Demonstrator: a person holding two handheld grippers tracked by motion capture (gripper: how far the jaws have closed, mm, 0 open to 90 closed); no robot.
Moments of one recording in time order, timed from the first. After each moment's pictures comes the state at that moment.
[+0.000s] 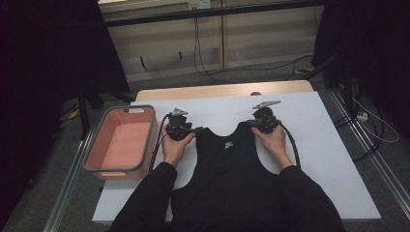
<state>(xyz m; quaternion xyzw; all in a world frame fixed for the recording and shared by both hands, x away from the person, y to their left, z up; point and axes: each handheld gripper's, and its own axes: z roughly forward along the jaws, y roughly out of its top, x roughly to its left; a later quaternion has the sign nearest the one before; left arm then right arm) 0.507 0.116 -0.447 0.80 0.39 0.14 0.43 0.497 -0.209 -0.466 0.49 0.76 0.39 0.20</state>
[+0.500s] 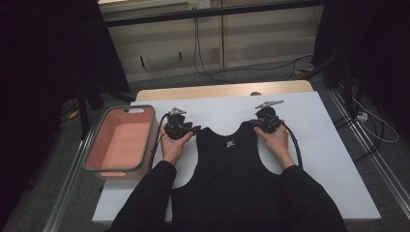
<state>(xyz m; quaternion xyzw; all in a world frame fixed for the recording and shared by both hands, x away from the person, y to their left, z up) 0.513 0.121 -0.452 0.80 0.39 0.14 0.43 0.498 -0.214 -0.468 0.49 0.76 0.38 0.20</state>
